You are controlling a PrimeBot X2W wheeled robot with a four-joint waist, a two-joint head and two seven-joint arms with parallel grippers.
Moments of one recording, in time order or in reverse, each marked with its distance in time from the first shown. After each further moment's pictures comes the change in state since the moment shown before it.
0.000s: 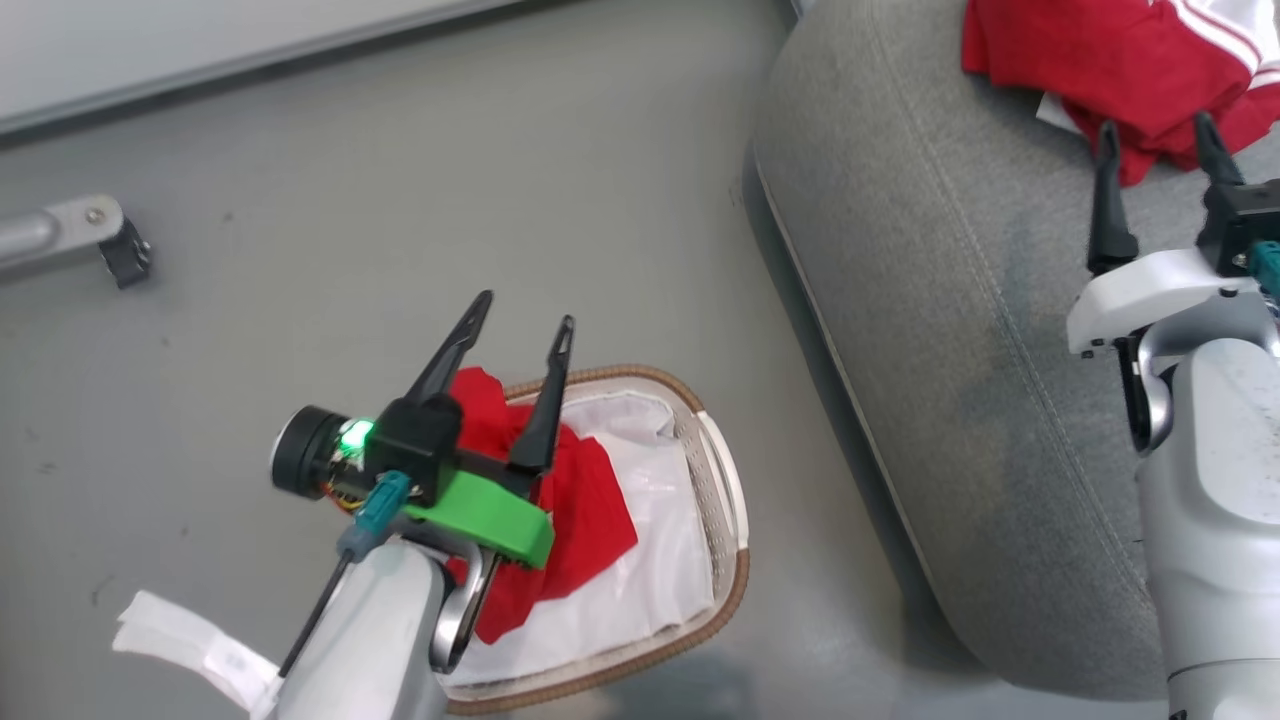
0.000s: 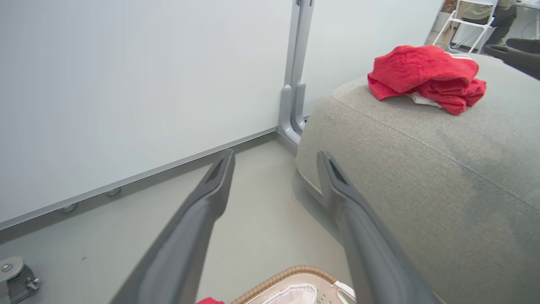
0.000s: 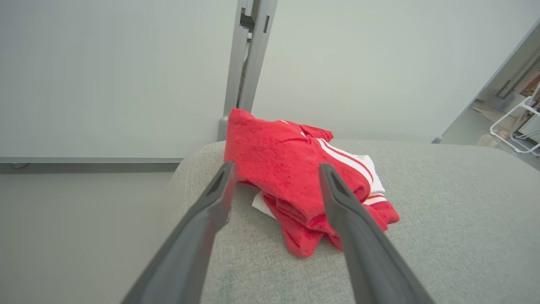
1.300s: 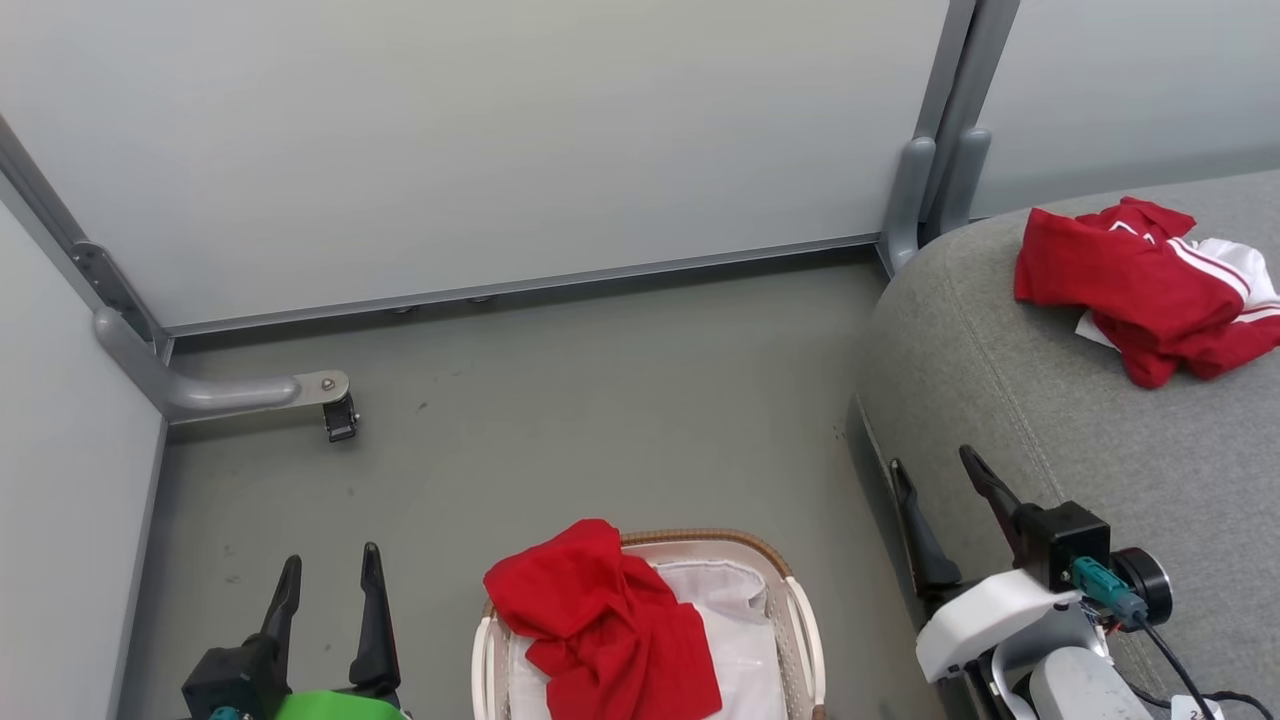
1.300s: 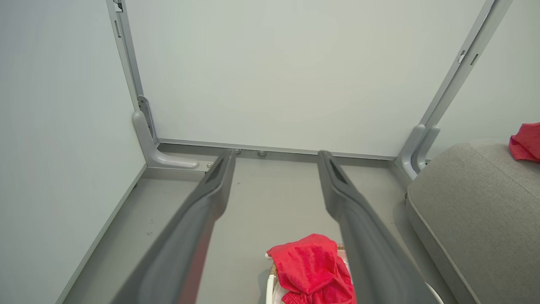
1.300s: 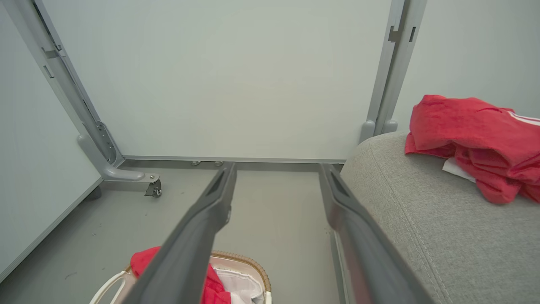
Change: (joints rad) left arm 0.440 -0.027 0.340 -0.072 -0.090 0.046 0.000; right arm 0.523 0.056 0.352 -0.197 0.304 0.000 0.000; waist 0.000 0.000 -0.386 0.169
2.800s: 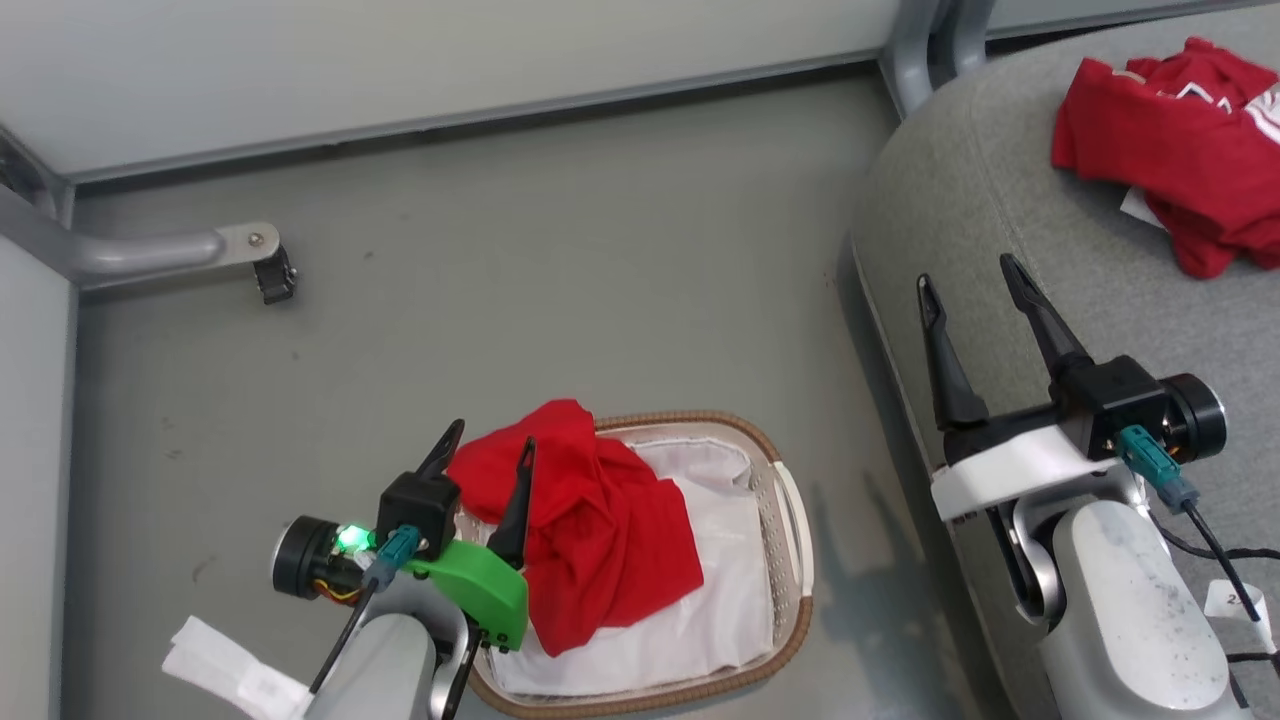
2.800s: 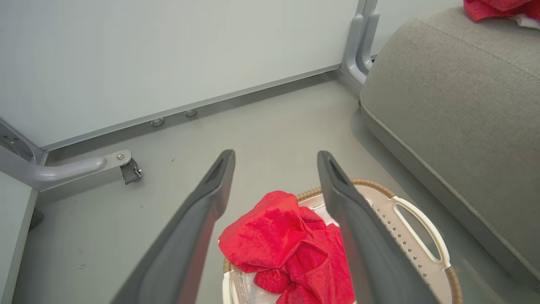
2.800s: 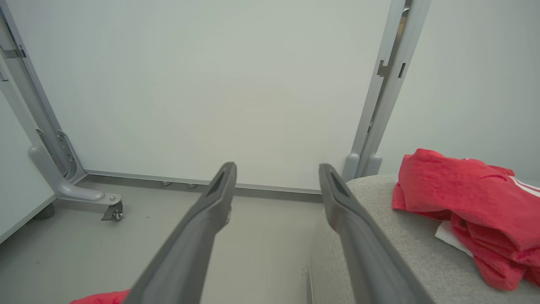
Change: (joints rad) left arm -0.377 -0.001 -0.252 0.353 0.146 -0.046 -0.002; right arm -0.176 0.000 -0.054 -0.146 -0.103 0.000 0.000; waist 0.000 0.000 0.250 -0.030
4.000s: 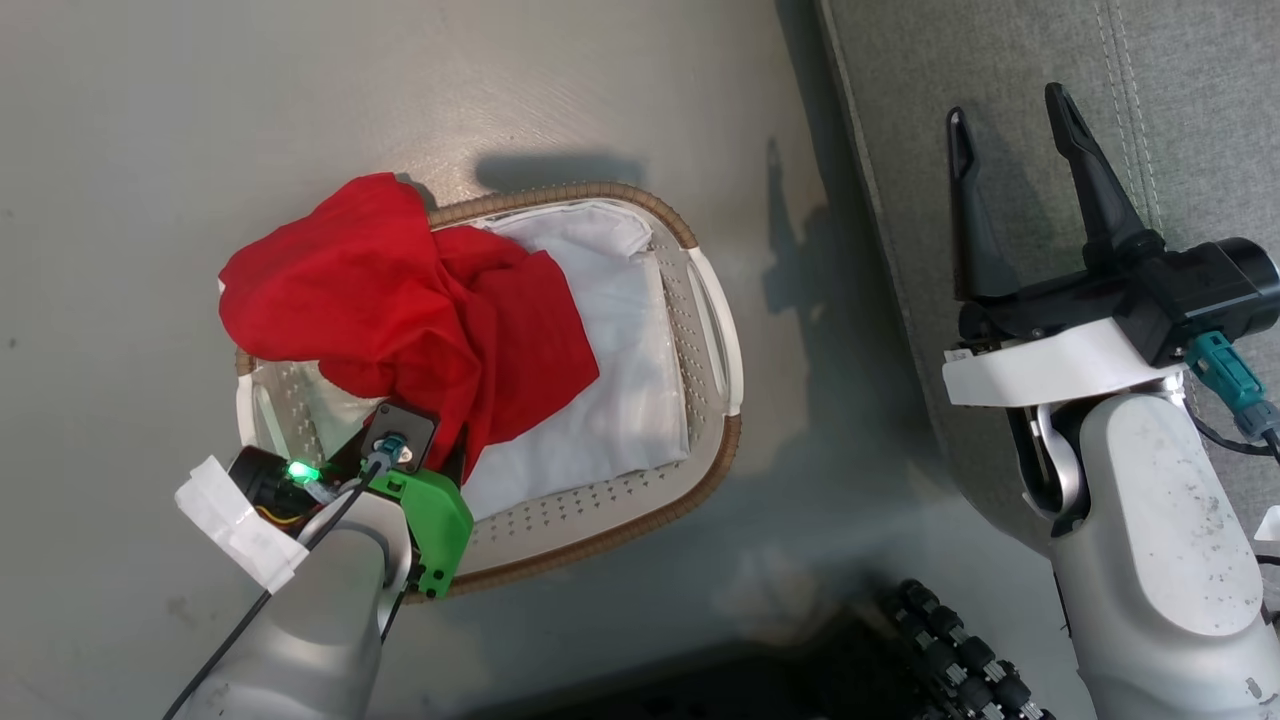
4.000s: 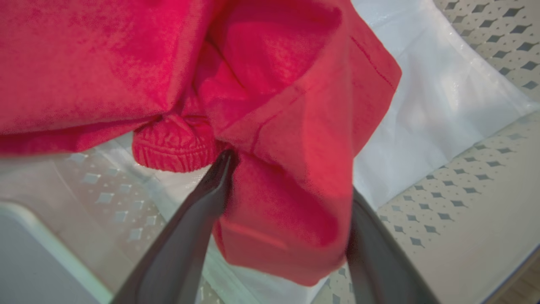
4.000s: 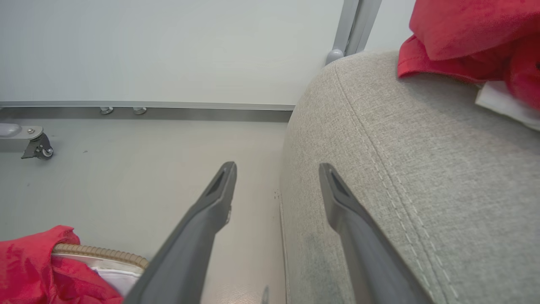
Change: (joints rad) left arm -0.391 0.032 -0.190 0.628 0.007 0.012 0.000; right arm -0.151 0.000 0.001 -0.141 0.036 0.000 0.000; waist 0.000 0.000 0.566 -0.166
